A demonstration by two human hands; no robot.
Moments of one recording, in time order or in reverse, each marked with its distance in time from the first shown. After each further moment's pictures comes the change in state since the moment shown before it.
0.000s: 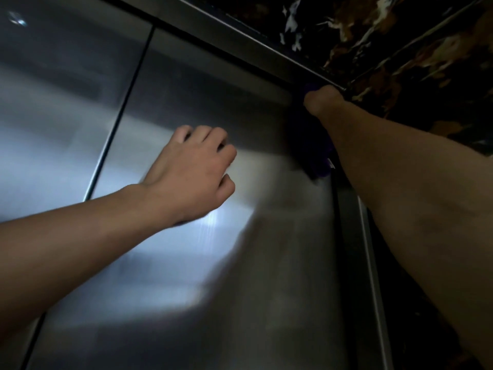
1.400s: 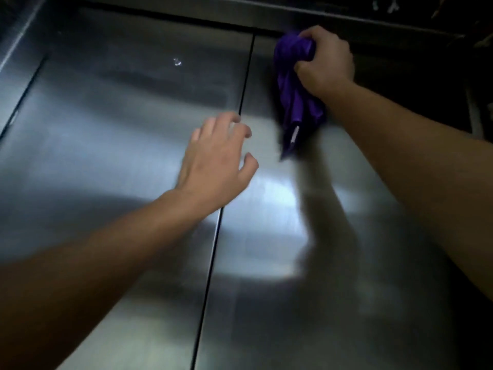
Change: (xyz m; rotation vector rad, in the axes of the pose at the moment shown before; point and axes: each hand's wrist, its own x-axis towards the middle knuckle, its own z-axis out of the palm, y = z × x) left_hand -0.098 -0.052 -0.069 -0.038 0.070 -0.320; right_hand -0.150 -0.126 0.048 0.251 0.106 -0.441
